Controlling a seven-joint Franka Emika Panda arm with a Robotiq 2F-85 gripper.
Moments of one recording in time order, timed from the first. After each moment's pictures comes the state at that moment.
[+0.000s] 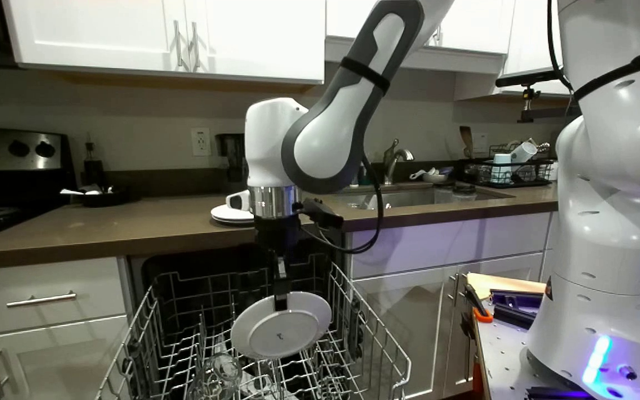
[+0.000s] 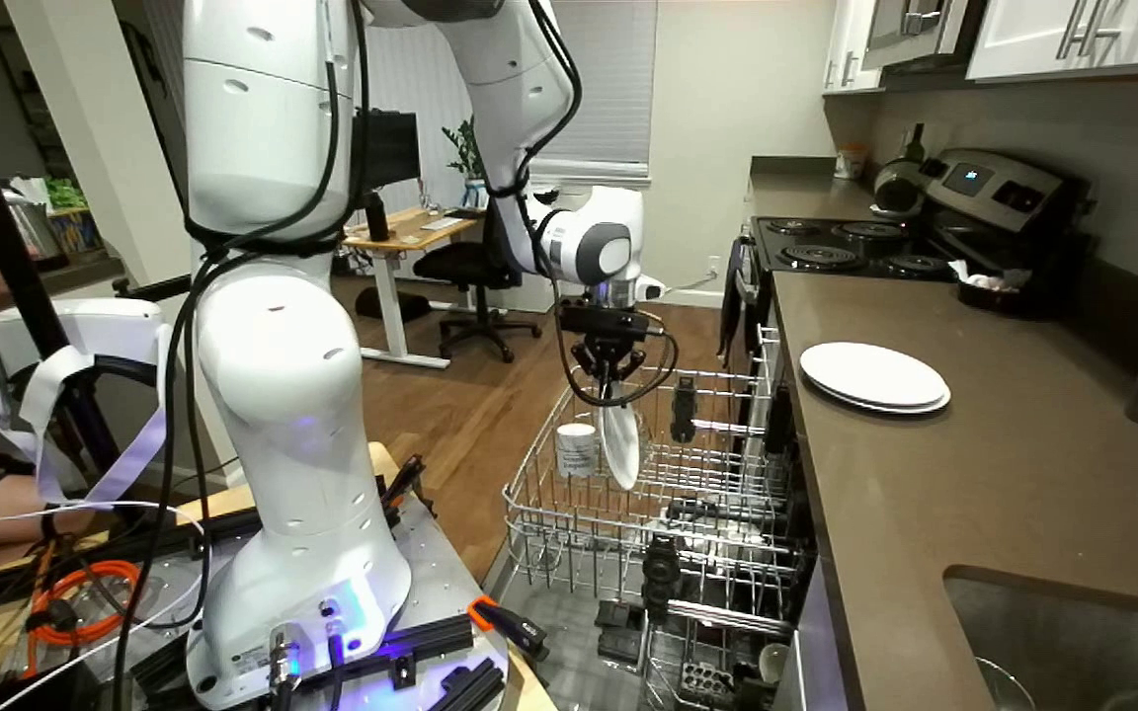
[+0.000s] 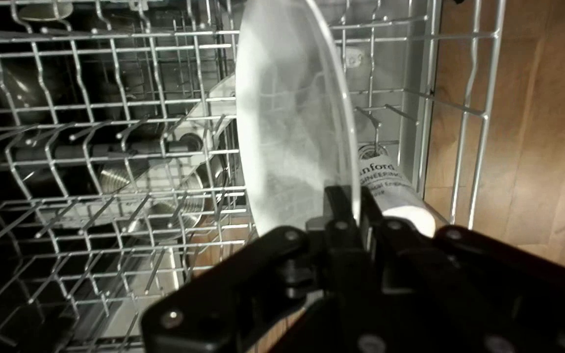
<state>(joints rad) -0.01 0.23 0.23 -2.41 -0.09 2.63 -0.34</state>
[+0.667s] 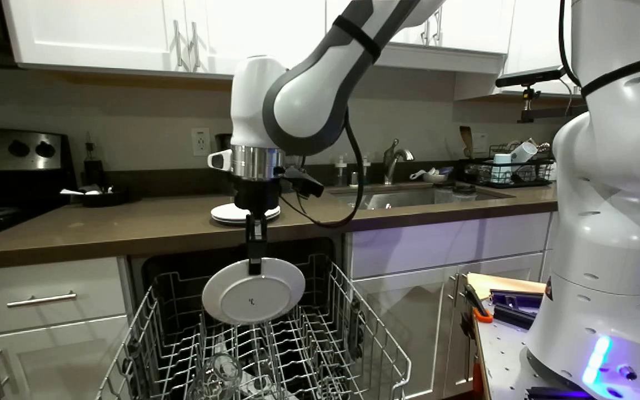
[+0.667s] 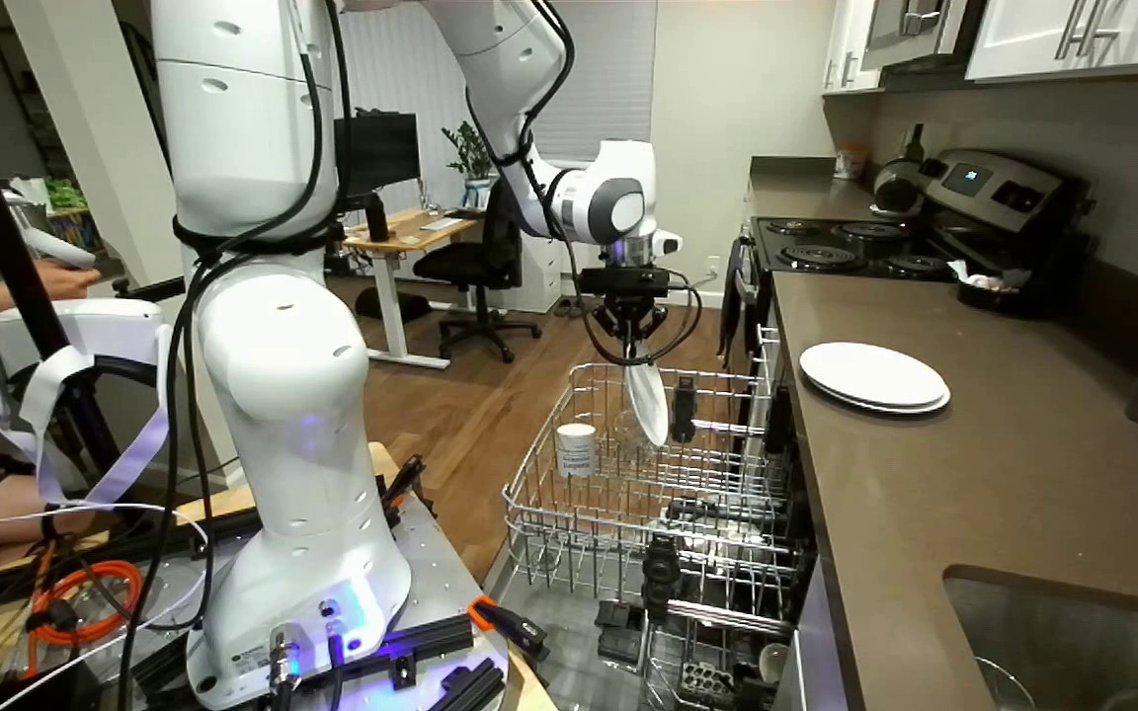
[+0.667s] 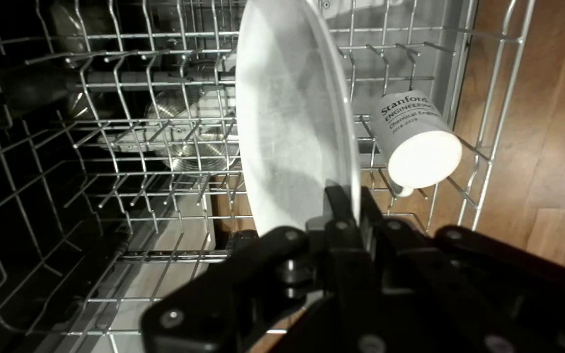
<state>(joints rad) 0.04 0.16 0.17 -2.33 -0.07 2.58 -0.38</state>
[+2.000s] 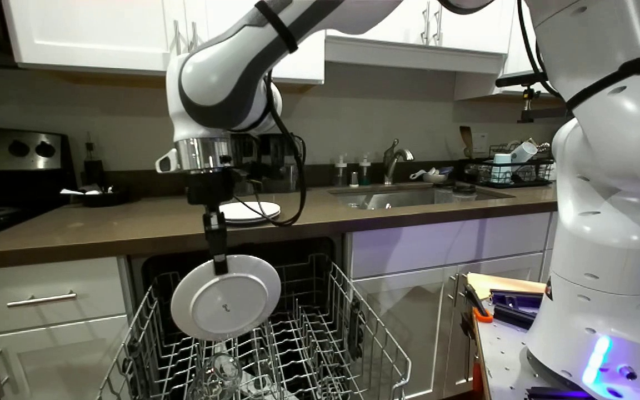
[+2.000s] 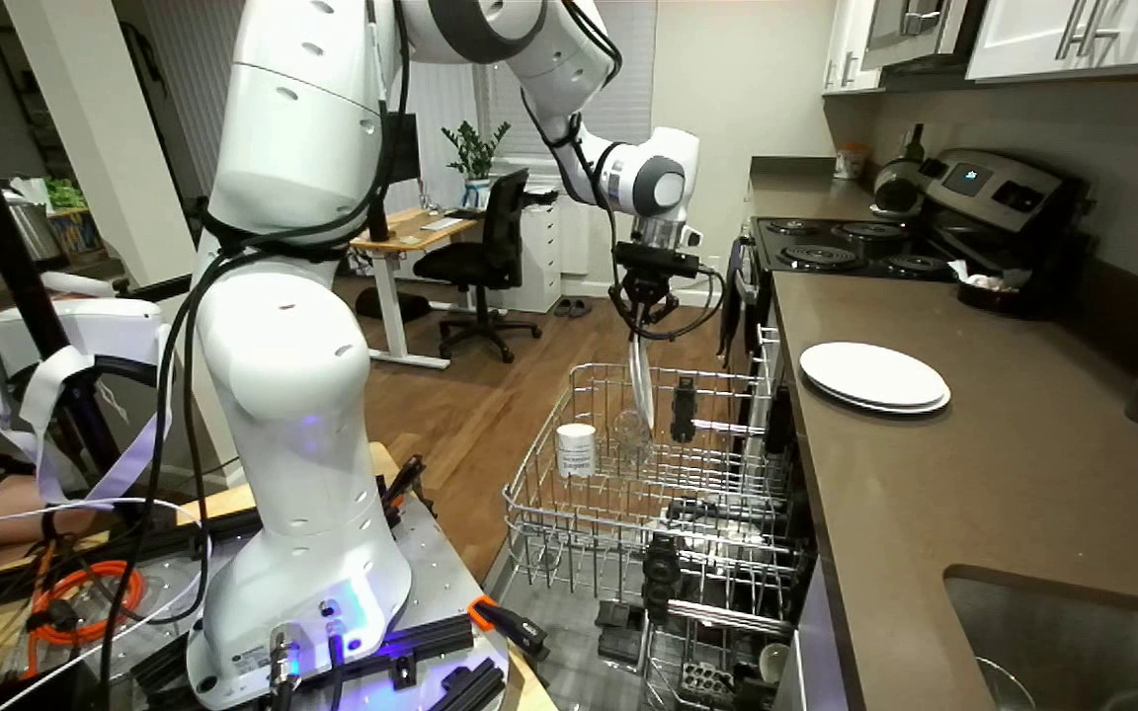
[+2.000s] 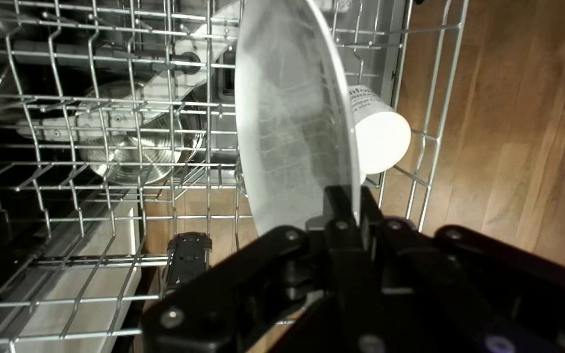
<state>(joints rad) 0.05 0.39 0.18 -1.91 0.02 2.18 -0.53</state>
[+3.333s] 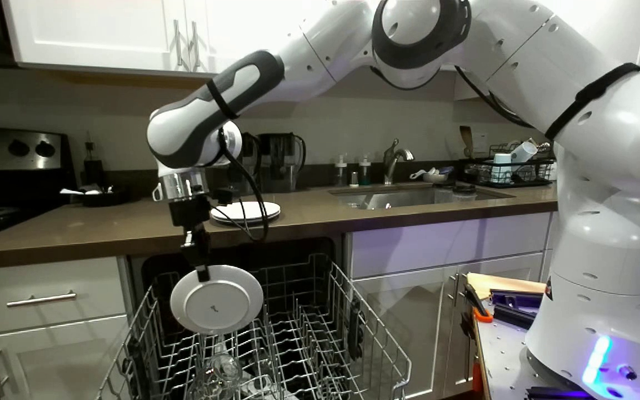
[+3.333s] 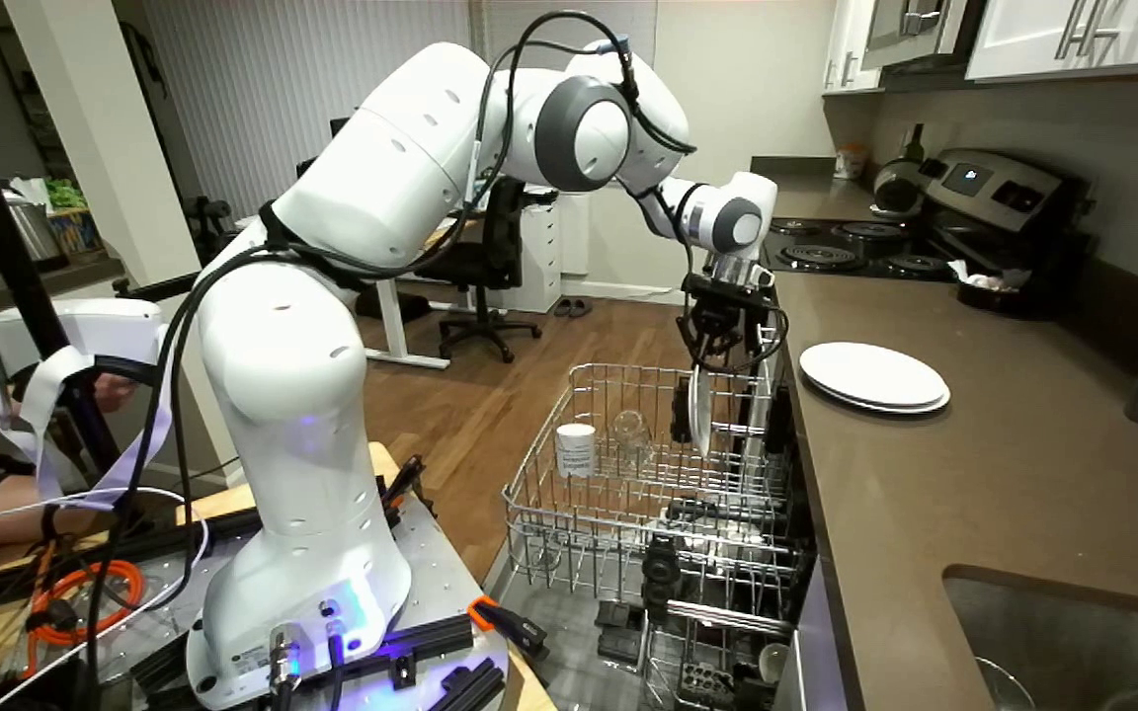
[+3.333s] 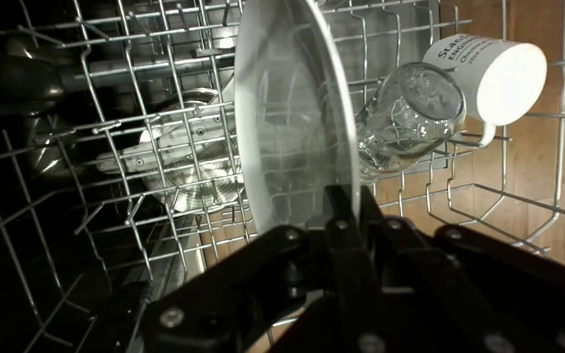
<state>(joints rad) 0.02 0.83 0.11 -1.33 -0.01 1.96 -0.42</state>
